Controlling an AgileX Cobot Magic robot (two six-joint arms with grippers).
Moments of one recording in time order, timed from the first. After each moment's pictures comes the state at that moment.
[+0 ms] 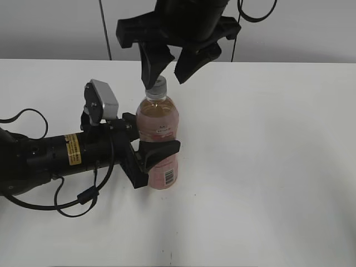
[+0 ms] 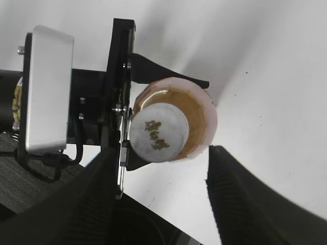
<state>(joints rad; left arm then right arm) -0.38 2.05 -0.68 0.86 -1.19 -0.28 0.73 1.90 -1.82 0.16 1.22 0.11</state>
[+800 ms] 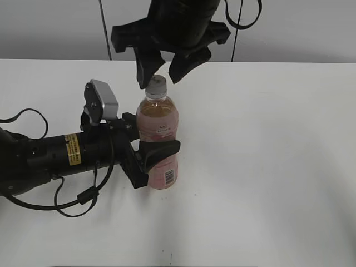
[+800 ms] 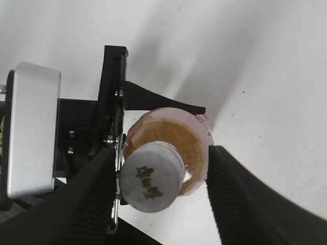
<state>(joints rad) -0.38 2.05 -0.68 0.86 -1.19 -0.28 0.73 1.95 -1.83 0.14 1.15 0.14</state>
